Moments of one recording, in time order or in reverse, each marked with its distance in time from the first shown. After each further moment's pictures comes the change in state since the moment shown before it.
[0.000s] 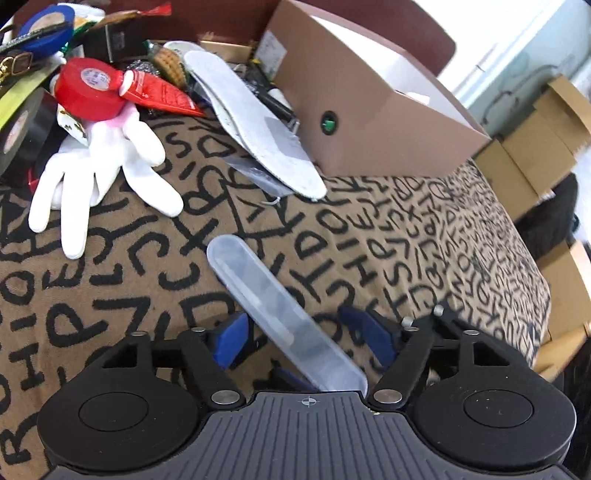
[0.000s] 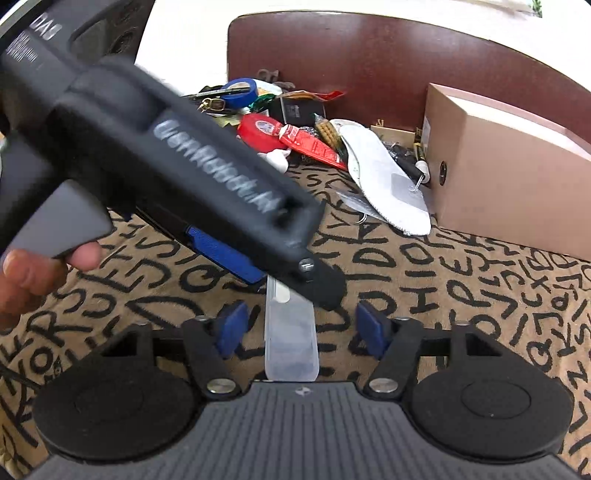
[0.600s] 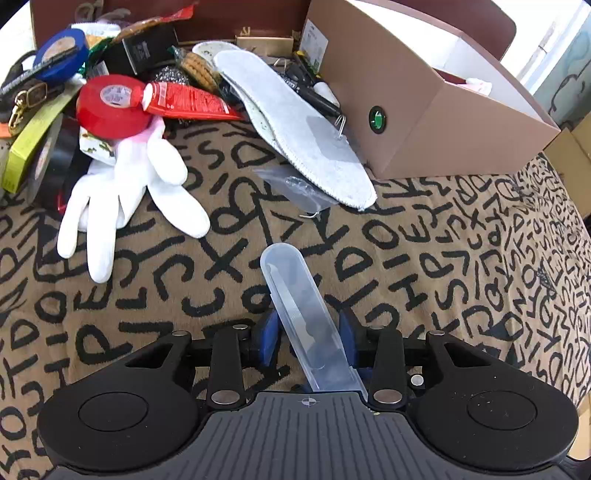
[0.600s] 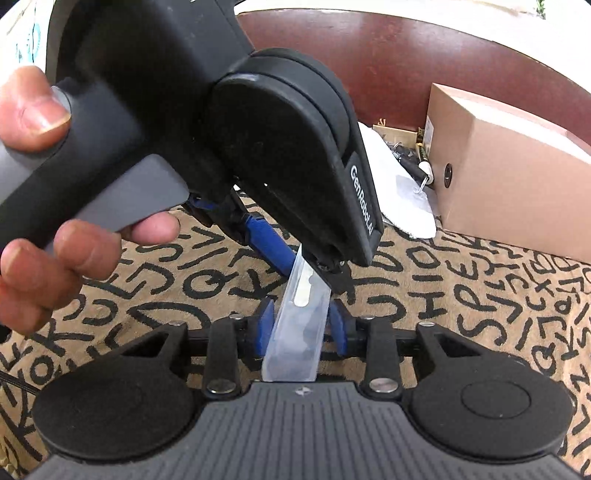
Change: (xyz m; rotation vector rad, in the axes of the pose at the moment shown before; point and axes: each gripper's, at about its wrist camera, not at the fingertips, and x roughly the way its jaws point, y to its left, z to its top) left arm 0.021 -0.022 0.020 -0.016 0.057 0.253; right arm 0.006 0.007 0.003 0.002 0.011 -0.015
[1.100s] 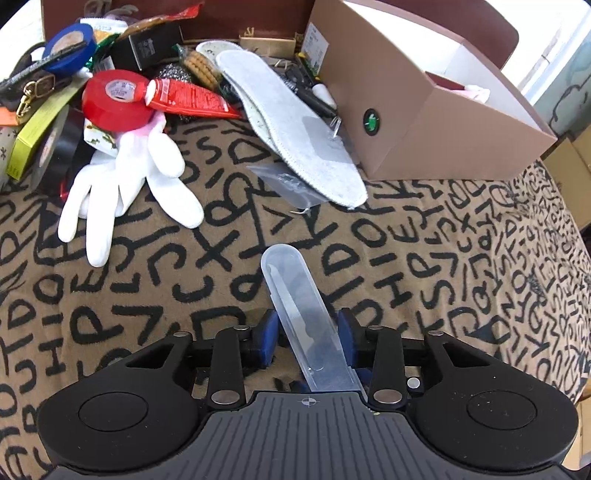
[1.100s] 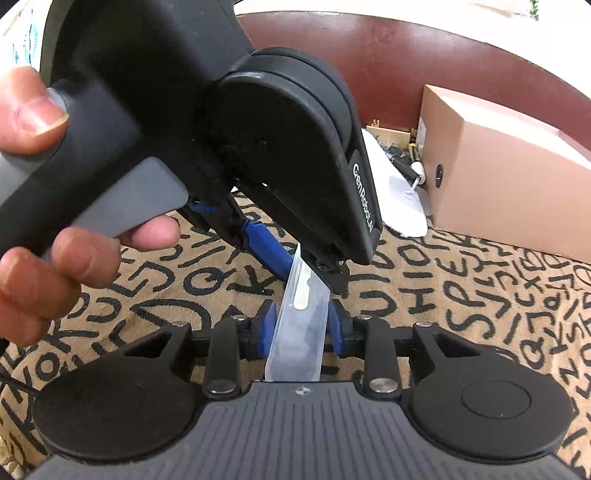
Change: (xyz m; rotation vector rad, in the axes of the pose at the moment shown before) left arm -0.007 -0.008 -0.007 -0.035 -0.015 -0.006; right arm -0.009 -0.001 0.001 0.007 -0.006 -0.019
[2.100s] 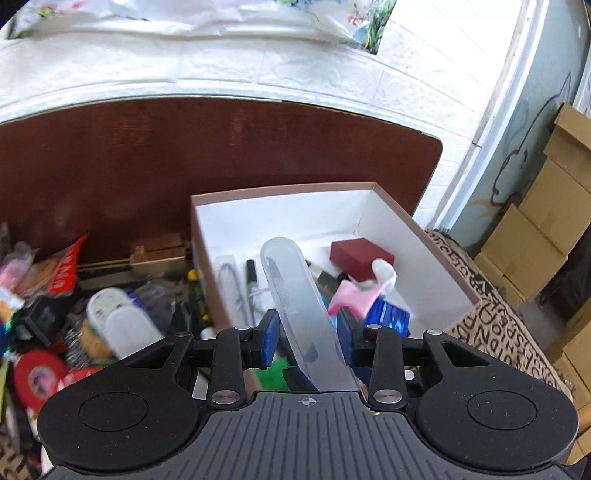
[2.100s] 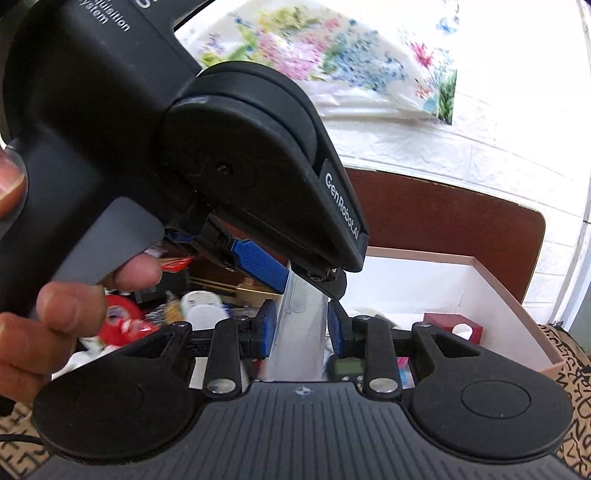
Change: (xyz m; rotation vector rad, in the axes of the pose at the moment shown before) left arm -0.036 -0.113 0.181 0.152 -0.313 -0.107; right arm 0.014 -0.124 0.139 0.040 -0.294 -0.188
